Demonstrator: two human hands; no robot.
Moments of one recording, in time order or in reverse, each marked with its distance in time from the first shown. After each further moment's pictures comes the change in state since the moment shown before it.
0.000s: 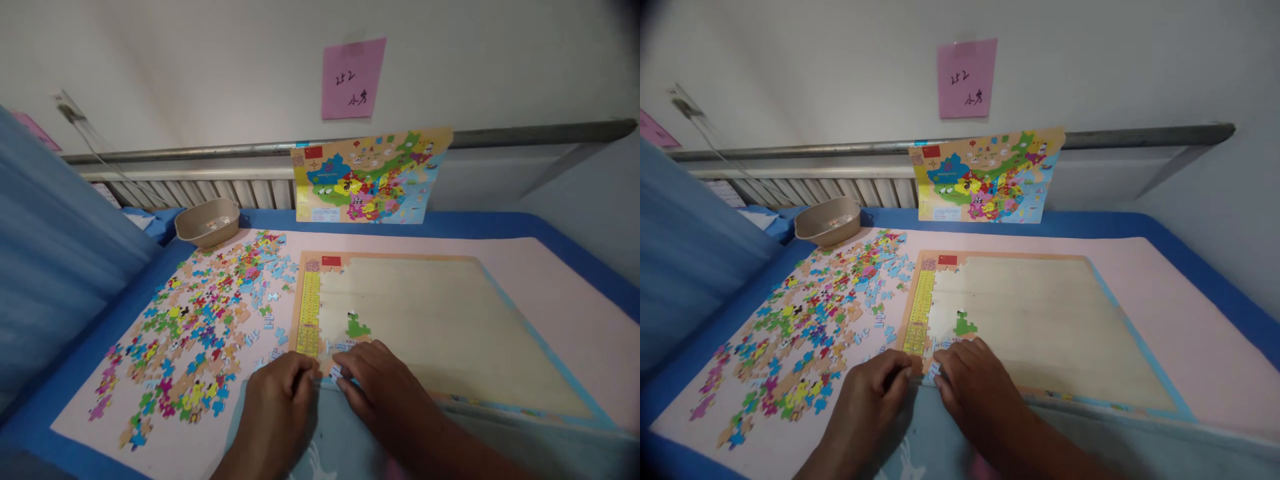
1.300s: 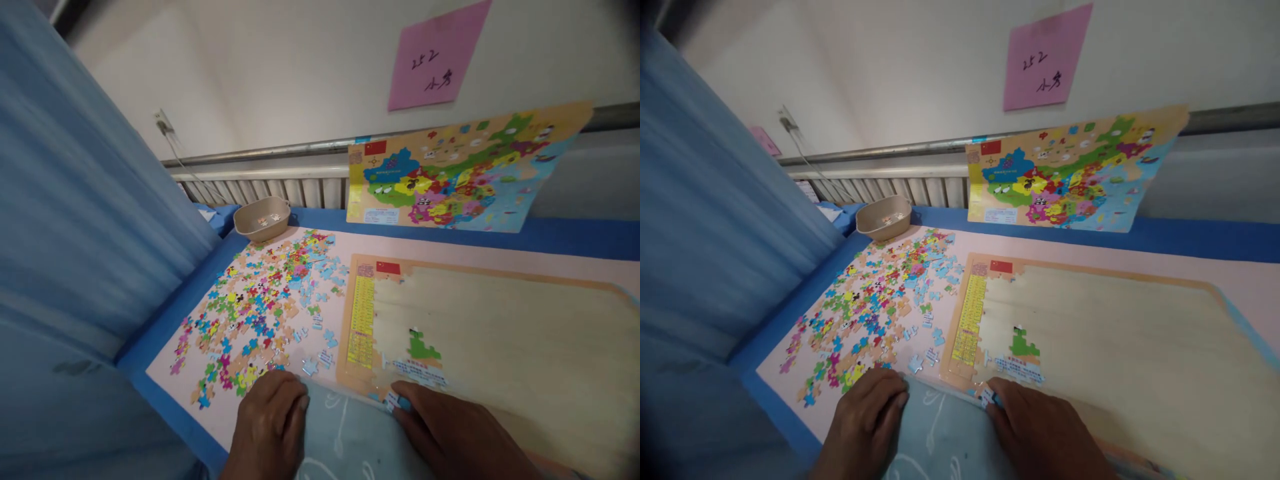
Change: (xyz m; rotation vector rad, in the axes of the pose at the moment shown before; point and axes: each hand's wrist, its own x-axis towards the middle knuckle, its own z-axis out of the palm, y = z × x) left_hand -0.048 -0.064 -0.052 0.373 0.234 0.338; right_hand -0.016 0.024 0.029 -0.078 -0.050 -0.039
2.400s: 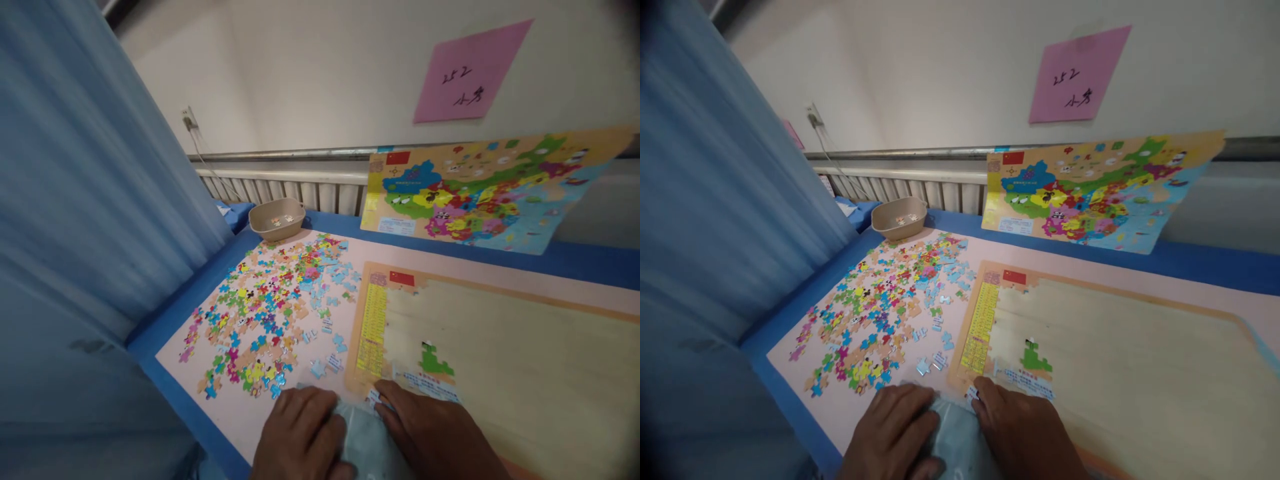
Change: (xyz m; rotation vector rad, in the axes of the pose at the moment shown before) left_hand 0.000 0.026 0.009 0.154 0.122 0.350; right_hand 0.031 -0.021 0.008 -0.173 0.088 -0.218
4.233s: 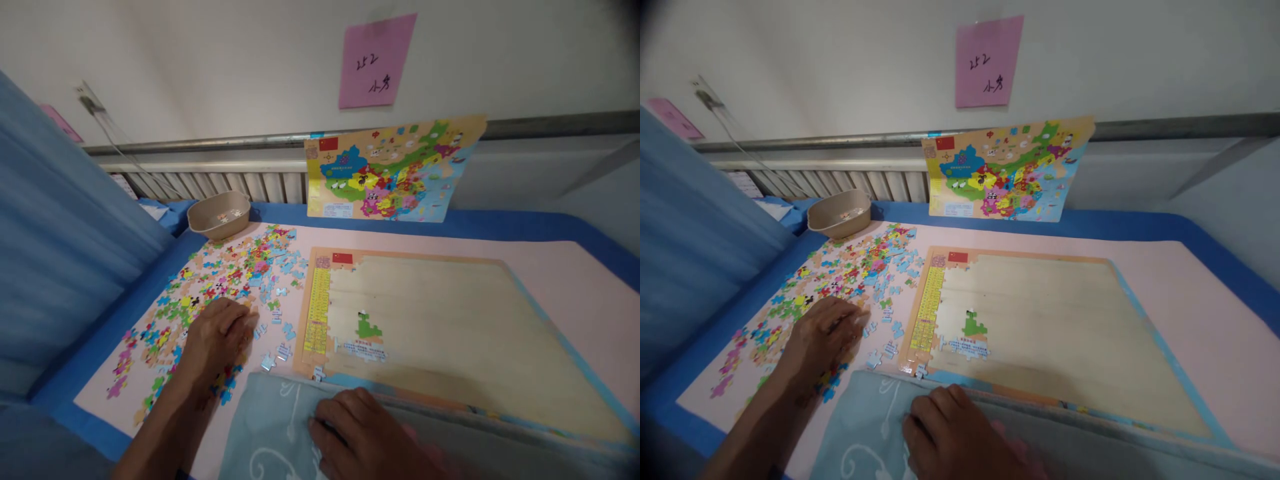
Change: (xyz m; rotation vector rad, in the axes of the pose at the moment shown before) left_hand 0.055 -0.121 0.006 -0.087 -0.167 -0.374; right_hand -0.030 -0.037 -0.004 0.116 0.097 -0.191
